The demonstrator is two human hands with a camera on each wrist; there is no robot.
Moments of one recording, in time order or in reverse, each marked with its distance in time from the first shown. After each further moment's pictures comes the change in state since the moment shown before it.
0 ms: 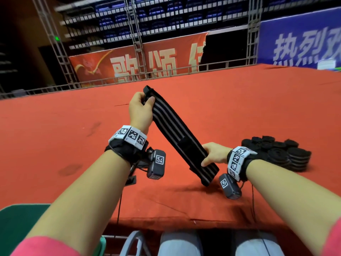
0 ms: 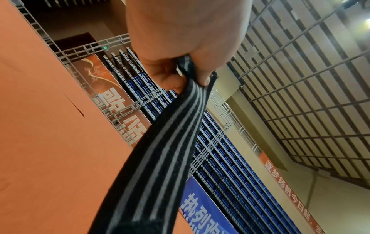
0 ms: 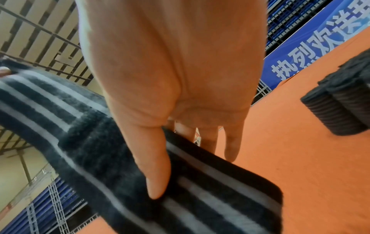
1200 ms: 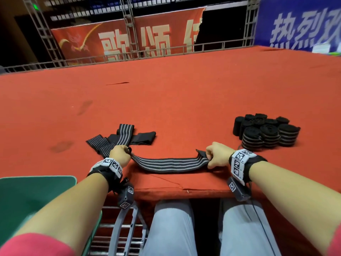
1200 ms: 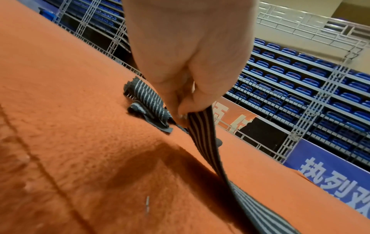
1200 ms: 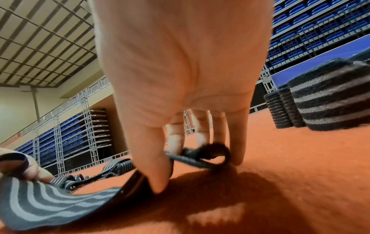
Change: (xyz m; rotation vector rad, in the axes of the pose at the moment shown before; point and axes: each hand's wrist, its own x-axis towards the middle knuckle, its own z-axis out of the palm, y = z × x) left_hand -0.103 -0.208 -0.103 0.819 -0.271 -0.448; right_hand -0.053 0.046 0.059 -0.491 0.023 0.166
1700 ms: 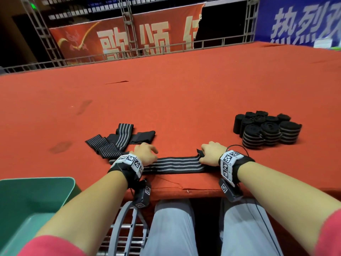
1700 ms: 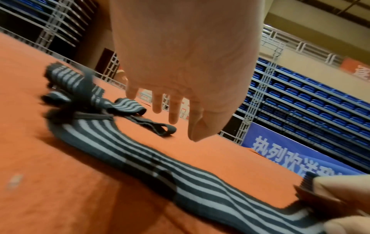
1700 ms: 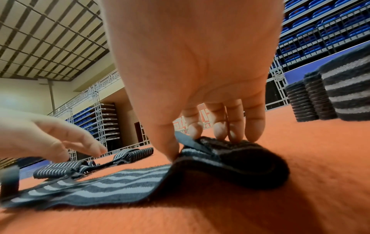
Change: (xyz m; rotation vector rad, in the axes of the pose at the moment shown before) left_hand -0.028 0.071 0.032 0.382 -0.323 0.210; right_hand 0.014 -0.023 0.012 -0.184 0.039 0.122
